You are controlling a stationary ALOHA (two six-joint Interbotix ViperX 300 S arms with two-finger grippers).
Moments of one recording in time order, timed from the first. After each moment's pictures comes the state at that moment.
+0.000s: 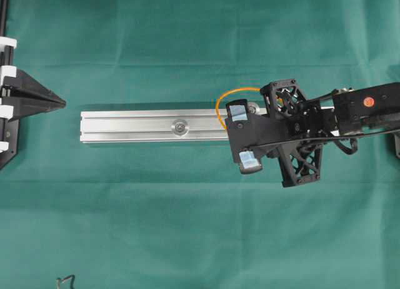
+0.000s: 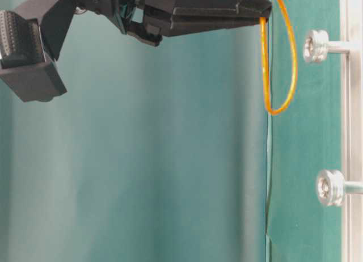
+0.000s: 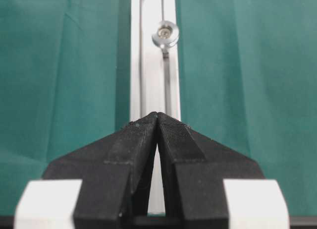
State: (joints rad) left arm 0.00 -1.01 0.99 0.03 0.54 0.02; right arm 0.12 -0.12 0.43 -0.06 0.87 0.10
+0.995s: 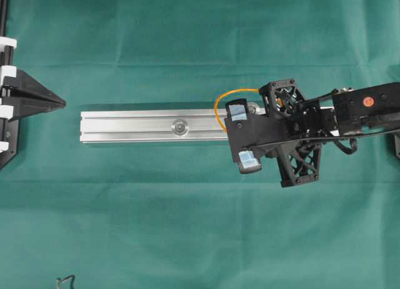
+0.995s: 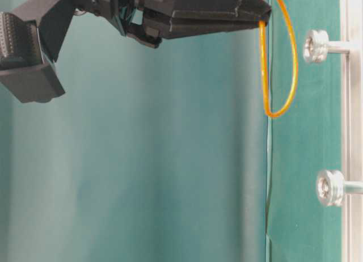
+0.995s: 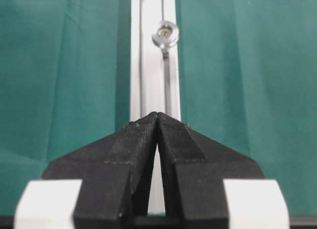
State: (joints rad) left arm 0.00 -1.01 0.99 0.03 0.54 0.02; right arm 0.12 -0.12 0.43 -0.06 0.85 0.10
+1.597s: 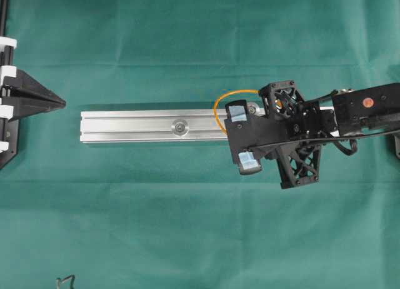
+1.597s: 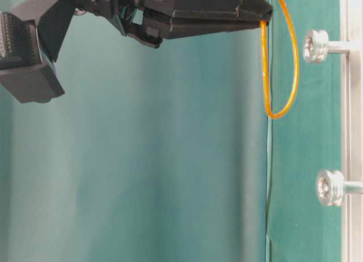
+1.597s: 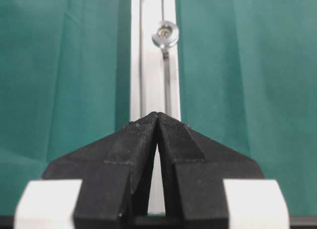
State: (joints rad) left arm 0.00 -1.01 0.99 0.03 0.54 0.02; right arm 0.12 -0.12 0.43 -0.05 0.85 0.10
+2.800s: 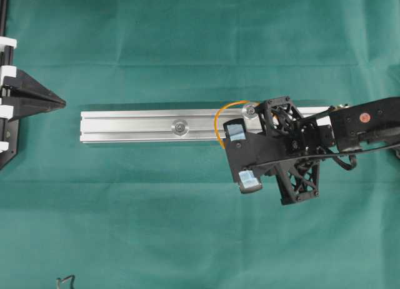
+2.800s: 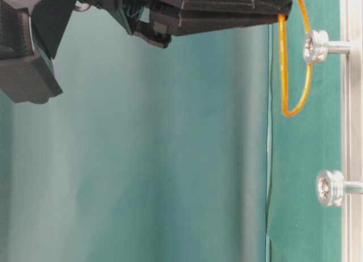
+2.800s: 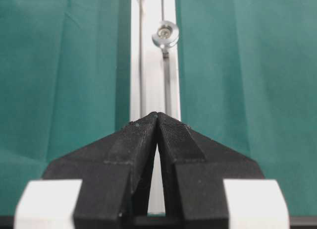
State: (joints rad) left arm 0.00 -1.01 0.99 0.03 0.54 0.02; right arm 0.18 -0.10 0.43 -0.02 0.81 0.10
